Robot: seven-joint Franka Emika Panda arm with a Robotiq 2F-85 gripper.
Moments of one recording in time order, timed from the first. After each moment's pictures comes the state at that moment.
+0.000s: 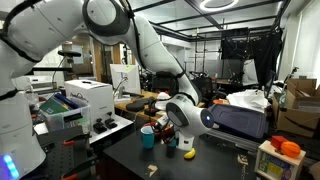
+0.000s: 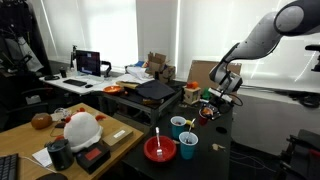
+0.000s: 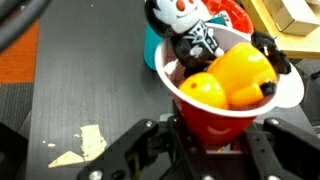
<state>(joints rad) -0.26 0.95 -0.13 -1.70 1.08 2.01 0.16</state>
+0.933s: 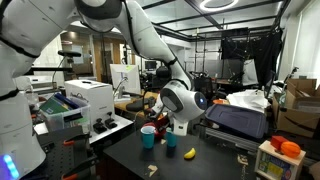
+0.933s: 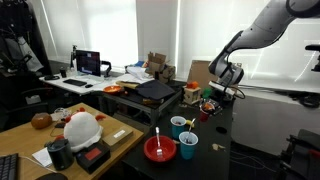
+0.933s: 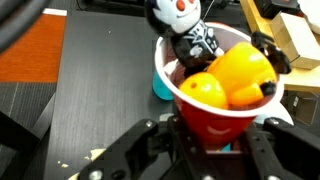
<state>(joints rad) -0.21 0.79 -0.13 -1.84 1.02 2.01 0.16</state>
